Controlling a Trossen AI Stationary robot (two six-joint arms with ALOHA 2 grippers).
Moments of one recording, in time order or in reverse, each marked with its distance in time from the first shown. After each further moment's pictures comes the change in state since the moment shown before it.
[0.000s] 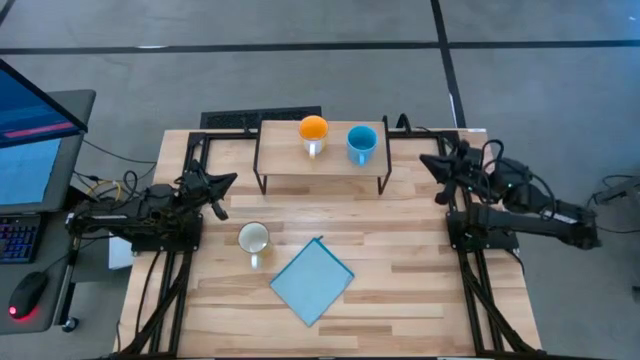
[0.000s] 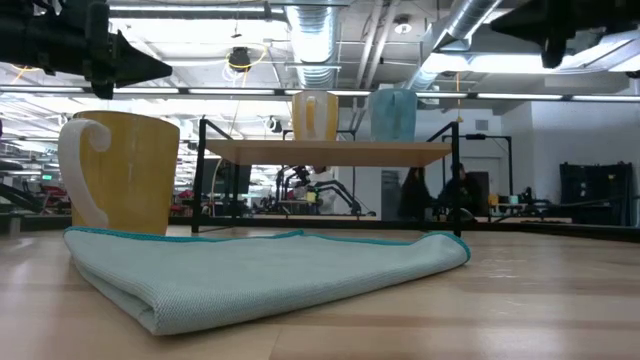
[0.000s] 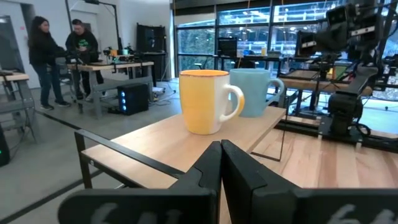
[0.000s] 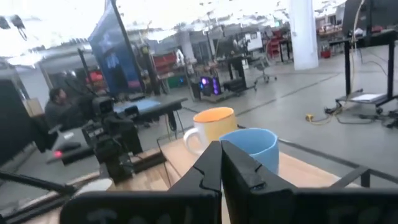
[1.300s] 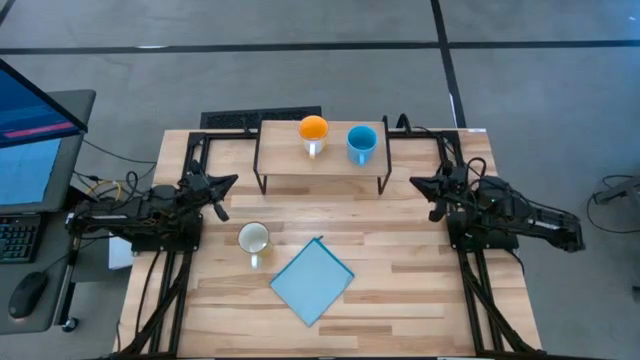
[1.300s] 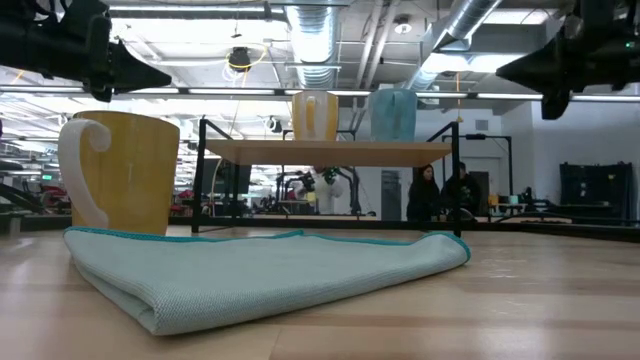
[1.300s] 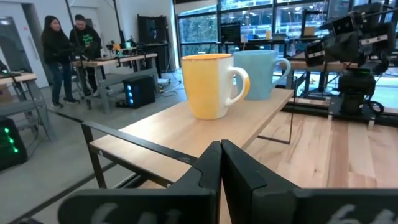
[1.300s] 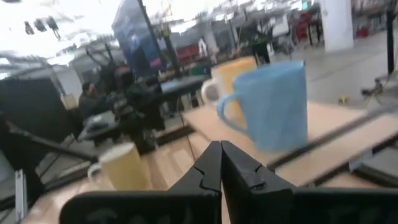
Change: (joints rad) left arm 0.000 0.000 0.000 -0.064 -0.015 0.032; right arm 0.044 -0.252 -0.314 0.045 -0.068 0.071
